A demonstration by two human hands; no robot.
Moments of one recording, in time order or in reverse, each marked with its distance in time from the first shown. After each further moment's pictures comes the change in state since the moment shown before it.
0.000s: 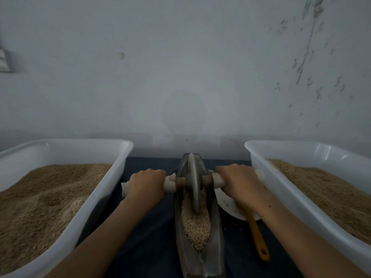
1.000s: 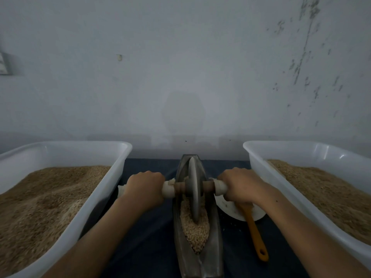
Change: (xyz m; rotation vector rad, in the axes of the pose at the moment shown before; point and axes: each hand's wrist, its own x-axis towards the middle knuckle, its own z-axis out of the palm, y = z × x) left_hand 0.003 -0.005 -0.003 0.044 -0.116 0.056; right_hand 0.001 0.006 -0.011 0.039 -0.293 -0.017
